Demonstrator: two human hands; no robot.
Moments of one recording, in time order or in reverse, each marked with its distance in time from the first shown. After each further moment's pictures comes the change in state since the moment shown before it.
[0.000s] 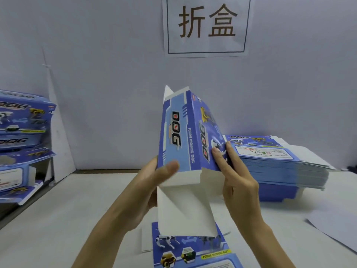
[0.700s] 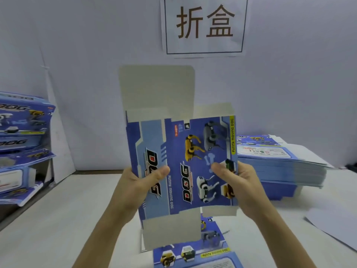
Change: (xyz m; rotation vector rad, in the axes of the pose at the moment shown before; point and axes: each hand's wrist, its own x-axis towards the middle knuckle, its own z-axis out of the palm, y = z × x) left_hand 0.009 -0.023 -0.022 0.014 0.336 0.149; right_hand 0.021 -0.002 -0.023 0.835 -0.386 0.739
